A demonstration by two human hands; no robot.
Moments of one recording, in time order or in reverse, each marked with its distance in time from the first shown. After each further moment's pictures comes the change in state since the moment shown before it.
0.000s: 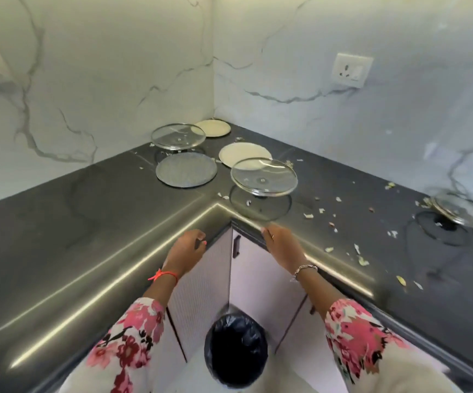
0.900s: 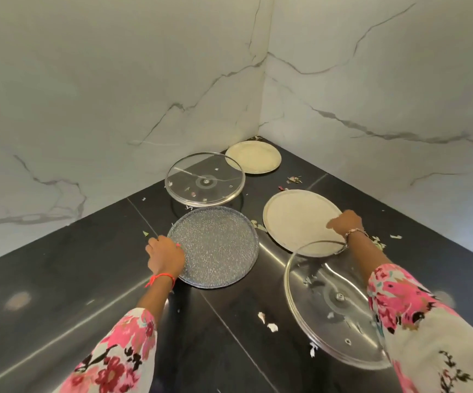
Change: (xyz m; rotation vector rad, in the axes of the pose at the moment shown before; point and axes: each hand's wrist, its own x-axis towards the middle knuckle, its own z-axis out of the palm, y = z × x) left_hand 0.329 -0.109 -0.047 0.141 0.216 -0.732; right_hand 0.453 0.095 0.049 0.037 -0.156 0.671
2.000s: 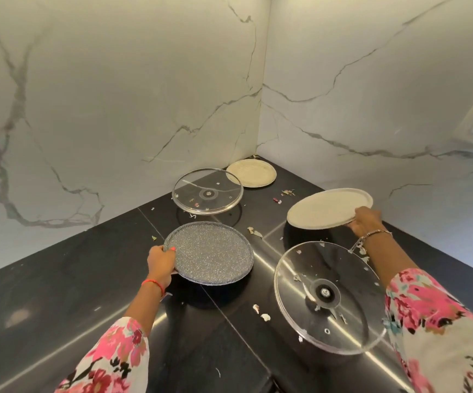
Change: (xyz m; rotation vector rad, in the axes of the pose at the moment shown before) left_hand -0.020 -0.021 -0.027 -0.823 -0.119 -0.207; right_hand -0.038 0.006 -0.071 1.180 0.124 0.191
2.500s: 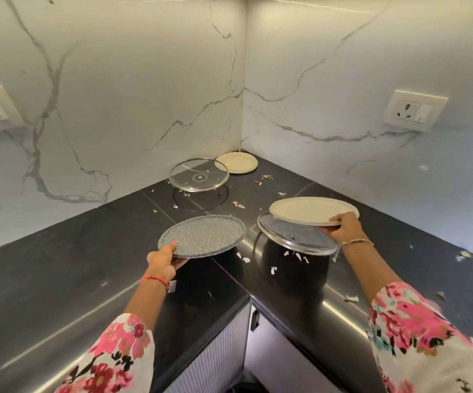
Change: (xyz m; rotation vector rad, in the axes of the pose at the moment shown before) left_hand -0.154 -0.028 -0.041 -0.505 -0.069 -0.257; right_hand -0.123 0.043 -0.126 0.266 -0.134 0.160
